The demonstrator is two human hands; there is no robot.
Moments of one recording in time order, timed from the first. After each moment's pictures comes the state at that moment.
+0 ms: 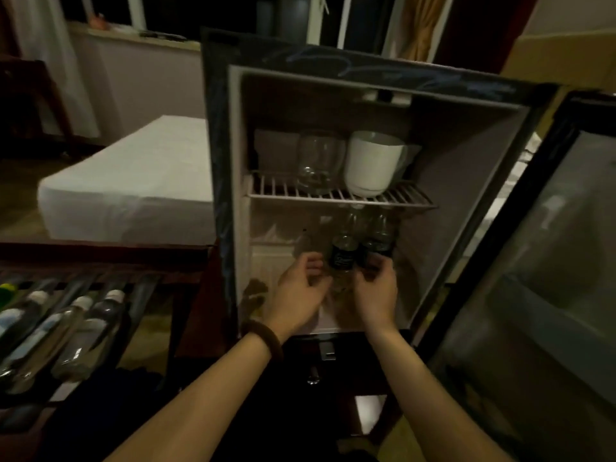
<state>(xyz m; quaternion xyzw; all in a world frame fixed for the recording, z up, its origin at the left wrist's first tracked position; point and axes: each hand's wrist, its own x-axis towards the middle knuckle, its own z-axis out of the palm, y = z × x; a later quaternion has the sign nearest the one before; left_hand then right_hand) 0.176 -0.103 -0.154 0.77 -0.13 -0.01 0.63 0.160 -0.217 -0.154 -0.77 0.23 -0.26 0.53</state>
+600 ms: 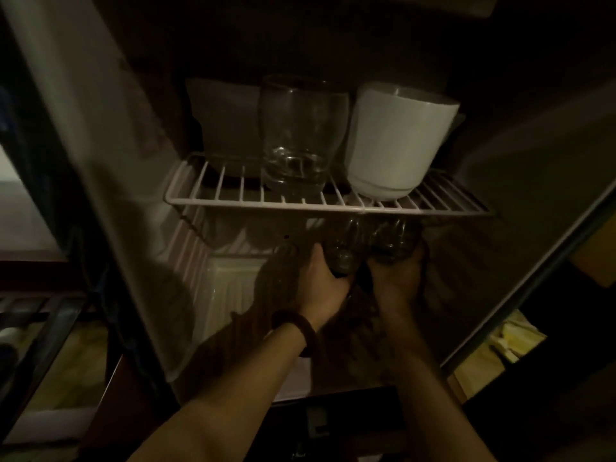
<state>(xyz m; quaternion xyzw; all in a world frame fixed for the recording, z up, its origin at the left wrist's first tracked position) 0.309 -0.196 -0.210 0.76 -0.10 -0.04 0.64 0.308 -0.305 -0.207 -0.73 0.28 -0.36 0.51</state>
